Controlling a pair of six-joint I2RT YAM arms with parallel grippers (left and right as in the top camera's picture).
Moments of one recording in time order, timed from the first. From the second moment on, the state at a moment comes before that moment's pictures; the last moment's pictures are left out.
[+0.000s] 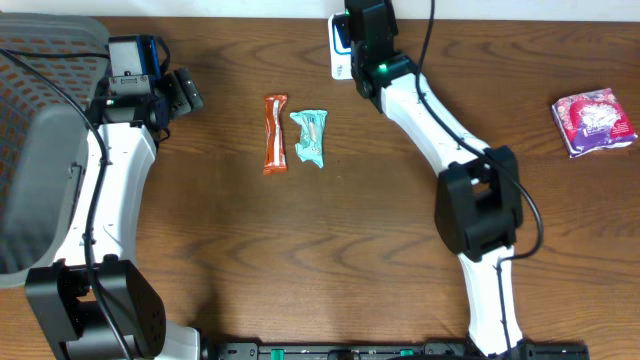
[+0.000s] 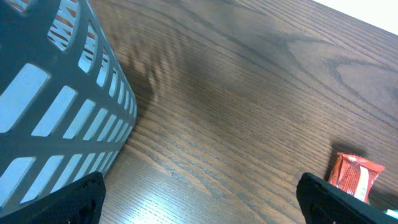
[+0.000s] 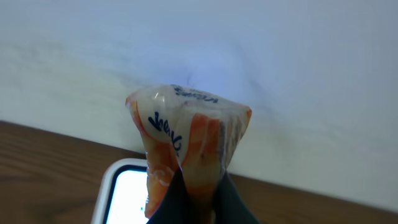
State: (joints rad) left arm 0.08 1.66 1.39 -0.63 -0.16 -0.31; right arm 0.43 2.32 2.00 -0.02 0.43 -0.16
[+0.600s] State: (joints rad) left arm 0.08 1.66 1.39 -0.63 -0.16 -0.31; right arm 0.46 2.49 2.13 -0.15 0.67 -0.35
